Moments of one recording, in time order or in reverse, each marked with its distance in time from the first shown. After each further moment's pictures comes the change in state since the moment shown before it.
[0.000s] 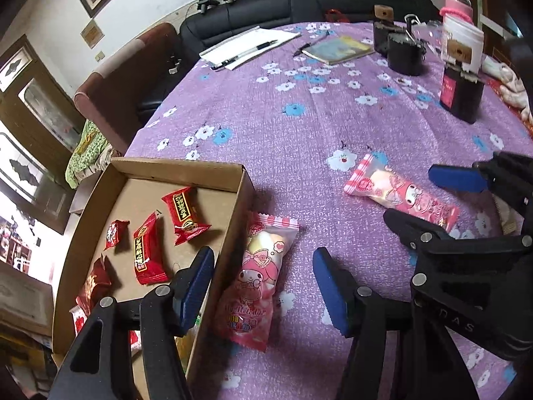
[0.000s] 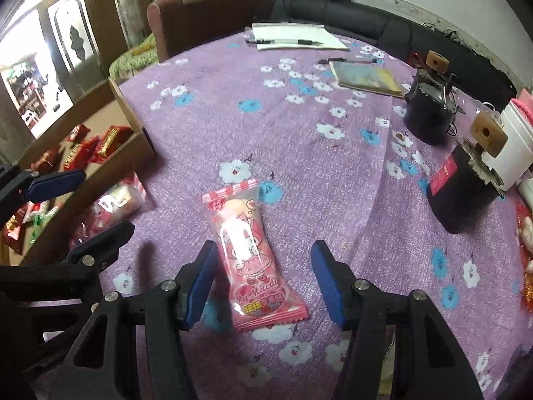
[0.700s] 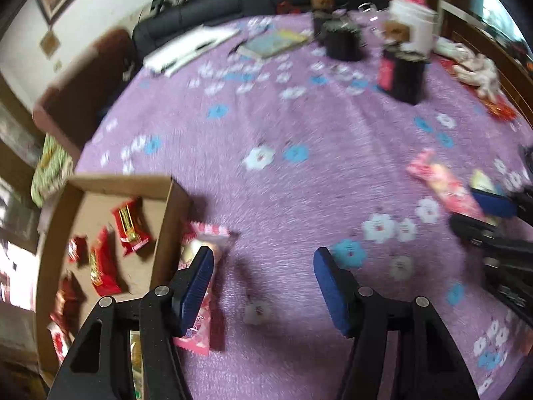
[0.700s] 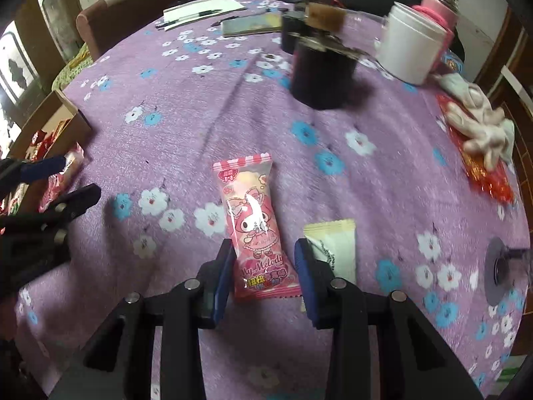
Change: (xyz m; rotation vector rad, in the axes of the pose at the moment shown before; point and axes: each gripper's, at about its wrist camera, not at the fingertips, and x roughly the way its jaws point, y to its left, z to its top) left arm -0.001 -0.038 0.012 0.083 0.049 -0.161; right arm -0.051 -0.074 -0.076 0.247 0.123 -0.136
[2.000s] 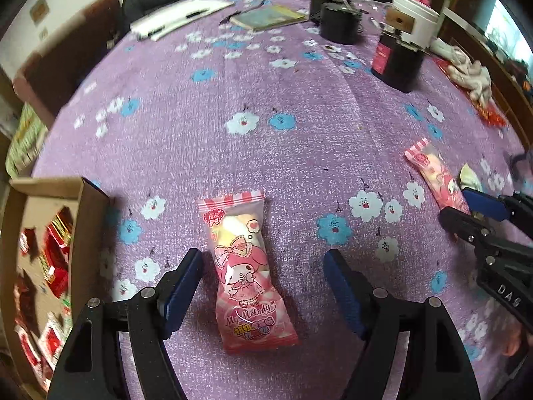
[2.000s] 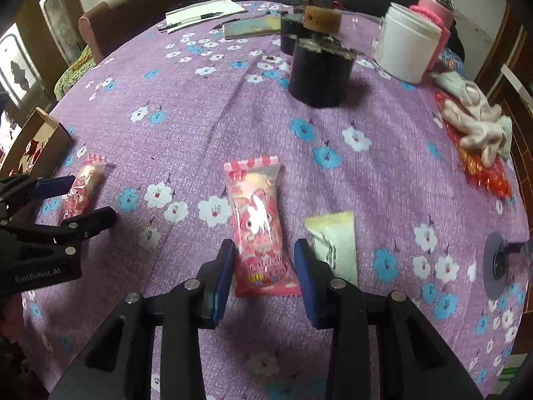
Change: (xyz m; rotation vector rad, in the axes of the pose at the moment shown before) left arm 0.007 -0.004 -0.017 -0.070 0.089 -0.150; right arm -0.007 0.003 -0.001 -0.012 -0.005 -0.005
